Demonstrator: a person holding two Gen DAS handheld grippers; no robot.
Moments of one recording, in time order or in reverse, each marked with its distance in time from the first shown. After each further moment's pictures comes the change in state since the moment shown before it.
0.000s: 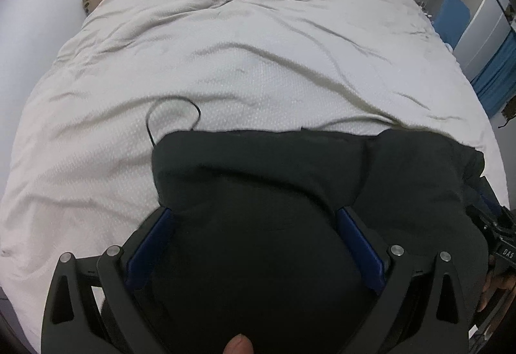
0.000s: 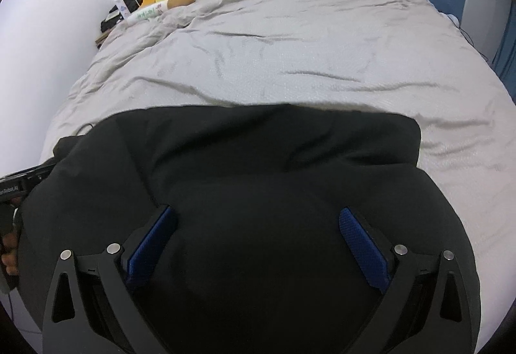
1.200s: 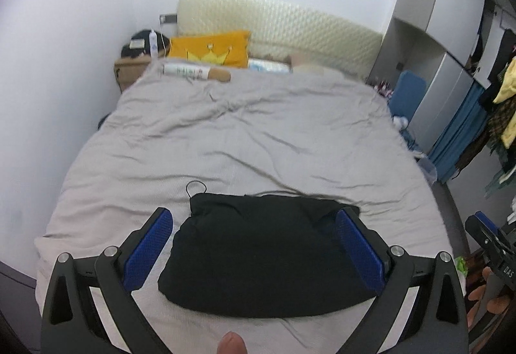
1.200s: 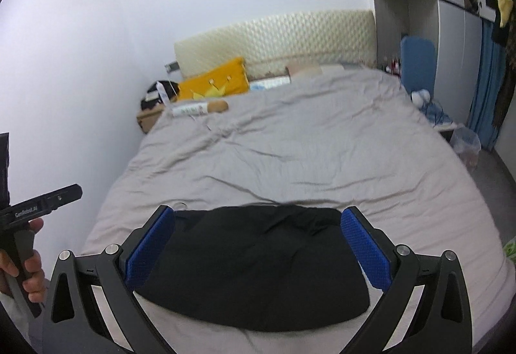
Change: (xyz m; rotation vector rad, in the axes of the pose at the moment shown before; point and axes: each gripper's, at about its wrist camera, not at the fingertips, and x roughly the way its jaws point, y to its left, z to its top) left arm -0.403 -0.061 -0.051 -0.073 -0.357 -0.050; right arm -0.410 0.067 0.000 -0.021 -0.383 0.043
